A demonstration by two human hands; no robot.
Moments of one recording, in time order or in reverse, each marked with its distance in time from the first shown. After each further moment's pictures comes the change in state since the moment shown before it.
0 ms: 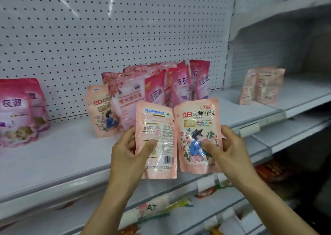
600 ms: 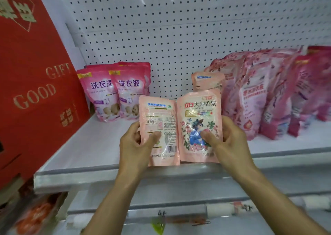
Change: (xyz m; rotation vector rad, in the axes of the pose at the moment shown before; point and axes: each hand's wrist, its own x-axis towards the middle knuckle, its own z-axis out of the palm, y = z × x) left_hand 0.028 -0.009 -0.256 0.130 0.320 -0.046; right_hand -0.010 -0.028 0.275 0.069 -0.262 -0.083
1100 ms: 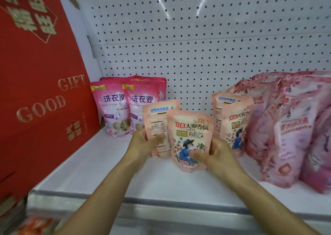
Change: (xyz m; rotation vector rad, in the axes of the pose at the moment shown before) left_hand 0.118 -0.028 0.003 0.044 -0.055 -0.156; right_hand 0.086 0.023 0.043 -0.047 -0.341 0.108
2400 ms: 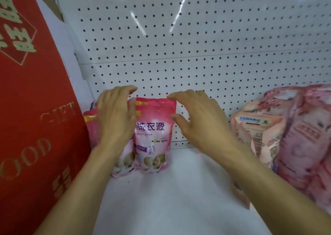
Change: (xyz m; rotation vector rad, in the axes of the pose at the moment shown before) left_hand 0.126 0.087 -0.088 0.841 0.417 0.912; right_hand 0.111 -0.114 0.075 -0.996 0.354 -0.531
